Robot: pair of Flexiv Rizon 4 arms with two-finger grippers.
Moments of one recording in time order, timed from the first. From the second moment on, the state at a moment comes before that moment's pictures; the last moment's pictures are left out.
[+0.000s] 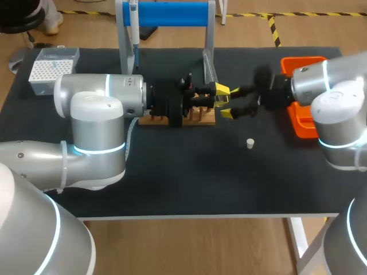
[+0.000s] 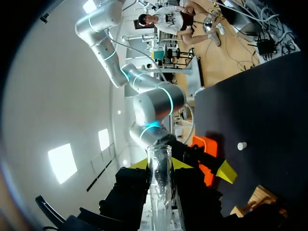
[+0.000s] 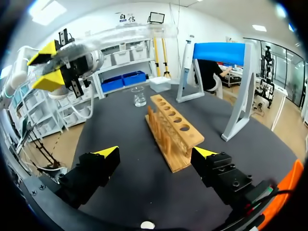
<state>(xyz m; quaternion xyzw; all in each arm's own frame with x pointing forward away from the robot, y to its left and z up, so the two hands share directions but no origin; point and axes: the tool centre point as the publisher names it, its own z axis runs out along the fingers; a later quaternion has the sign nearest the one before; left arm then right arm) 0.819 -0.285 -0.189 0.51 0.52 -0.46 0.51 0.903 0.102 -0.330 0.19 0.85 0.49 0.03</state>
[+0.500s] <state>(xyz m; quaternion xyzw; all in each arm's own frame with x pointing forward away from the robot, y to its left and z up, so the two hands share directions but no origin) 0.819 -0.285 -0.189 0.51 0.52 -0.46 0.51 0.910 0.104 -0.355 0.20 0.86 0.47 0.04</state>
